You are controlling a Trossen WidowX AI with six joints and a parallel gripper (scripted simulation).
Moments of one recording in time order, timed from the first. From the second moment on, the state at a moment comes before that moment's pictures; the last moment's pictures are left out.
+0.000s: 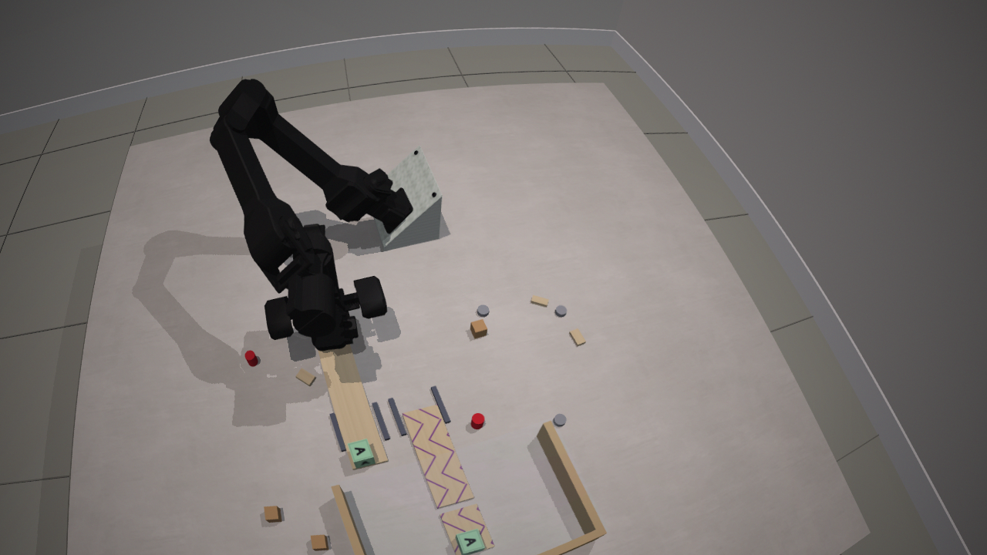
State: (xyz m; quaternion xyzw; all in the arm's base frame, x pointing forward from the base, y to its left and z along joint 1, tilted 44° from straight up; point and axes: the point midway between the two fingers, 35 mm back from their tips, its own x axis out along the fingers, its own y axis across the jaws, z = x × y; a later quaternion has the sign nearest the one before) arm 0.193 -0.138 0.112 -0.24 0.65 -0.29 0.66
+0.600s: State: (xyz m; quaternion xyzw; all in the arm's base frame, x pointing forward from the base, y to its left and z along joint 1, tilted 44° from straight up) arm 0.193 -0.138 0.113 -0.24 0.65 -0.29 0.66
